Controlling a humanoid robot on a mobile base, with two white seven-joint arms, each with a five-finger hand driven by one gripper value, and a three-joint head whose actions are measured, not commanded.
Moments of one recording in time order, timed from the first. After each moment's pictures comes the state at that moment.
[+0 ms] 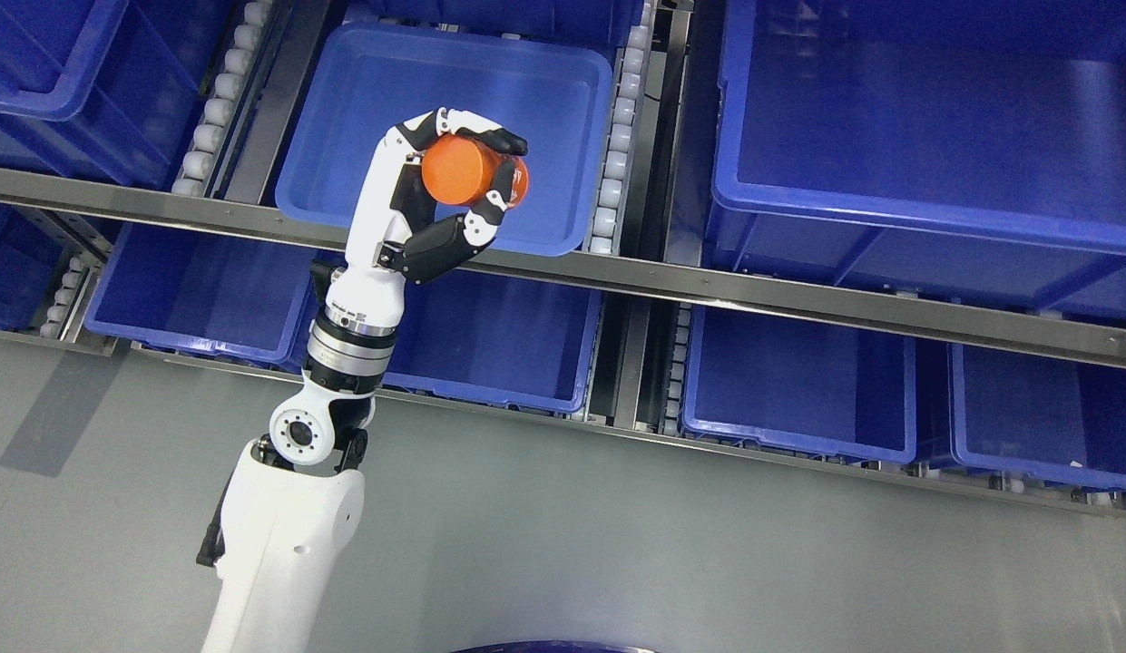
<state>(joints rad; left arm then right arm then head) -0.23 0.00 -0.17 -1.63 0.16 -0.59 -0.28 0.00 0.00 0.00 0.00 0.00 0.04 0.03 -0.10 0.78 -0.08</state>
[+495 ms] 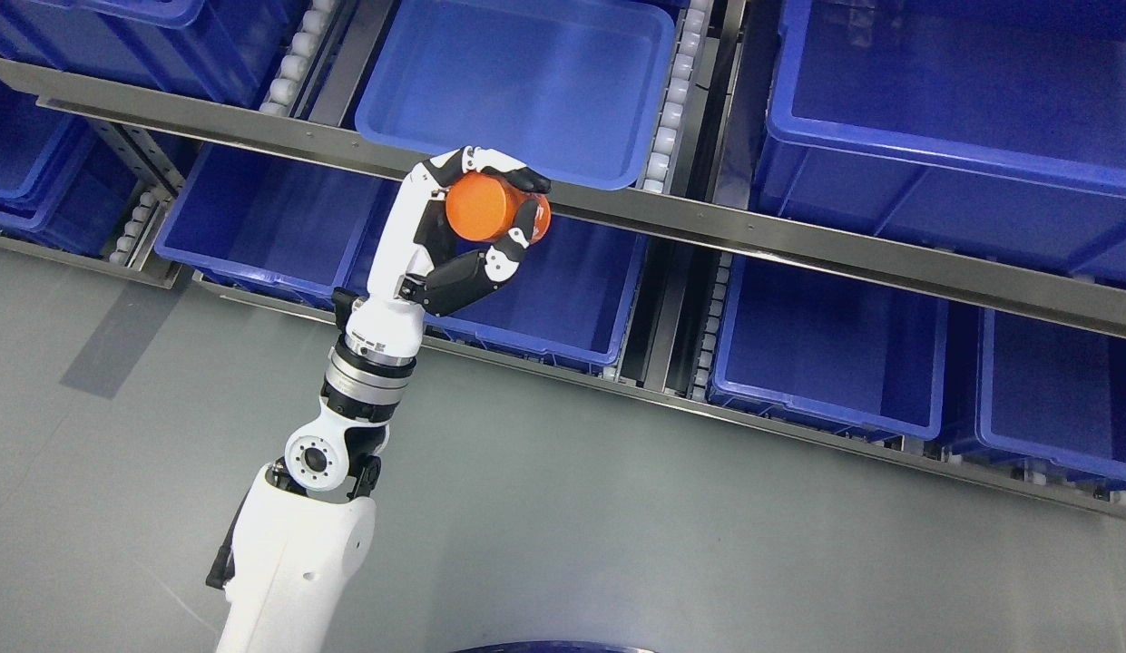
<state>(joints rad) -0.19 0.00 -0.22 -1.64 0.16 -0.60 -0.28 0.00 0.00 0.00 0.00 0.00 0.04 0.03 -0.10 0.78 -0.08</state>
